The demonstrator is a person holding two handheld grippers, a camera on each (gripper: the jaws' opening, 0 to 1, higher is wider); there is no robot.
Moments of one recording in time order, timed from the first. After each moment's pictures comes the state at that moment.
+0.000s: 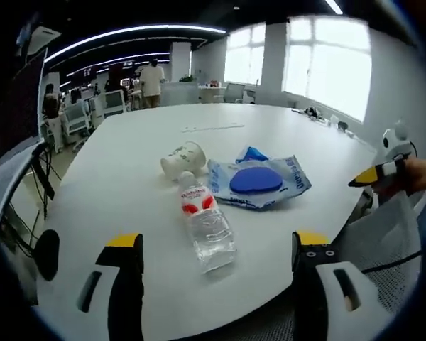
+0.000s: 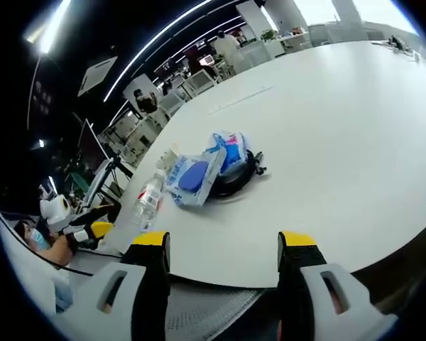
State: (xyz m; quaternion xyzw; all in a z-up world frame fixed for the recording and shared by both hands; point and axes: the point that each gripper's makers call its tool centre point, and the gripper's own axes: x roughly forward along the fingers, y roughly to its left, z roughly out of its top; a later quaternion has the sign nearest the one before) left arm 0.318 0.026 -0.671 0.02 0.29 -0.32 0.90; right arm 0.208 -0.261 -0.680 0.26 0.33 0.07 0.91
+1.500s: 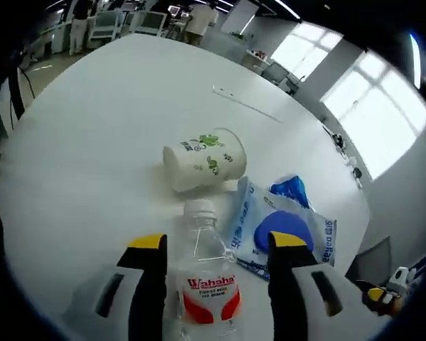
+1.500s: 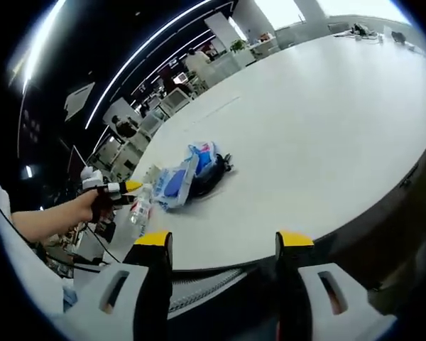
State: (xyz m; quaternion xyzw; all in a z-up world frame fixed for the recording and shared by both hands) left arm 0.442 -0.029 -0.720 -0.13 0.47 -0.25 0.84; right arm 0.166 -0.280 -0.683 0.31 0.31 0.00 0.90
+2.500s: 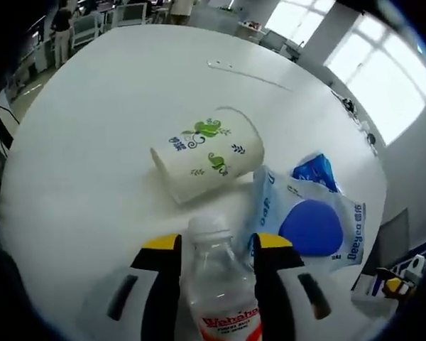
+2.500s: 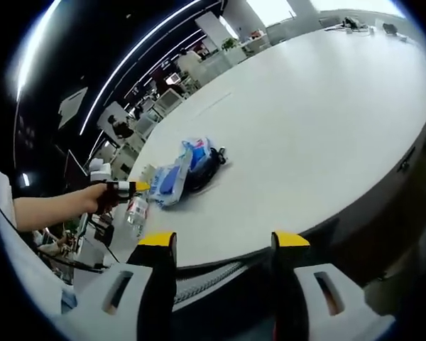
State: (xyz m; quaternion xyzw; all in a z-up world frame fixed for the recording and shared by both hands) left arm 0.444 -0.038 -0.743 -0.03 0.52 -0.26 0.82; right arm 0.159 -0.284 -0.699 0.33 0.31 -0.03 0.89
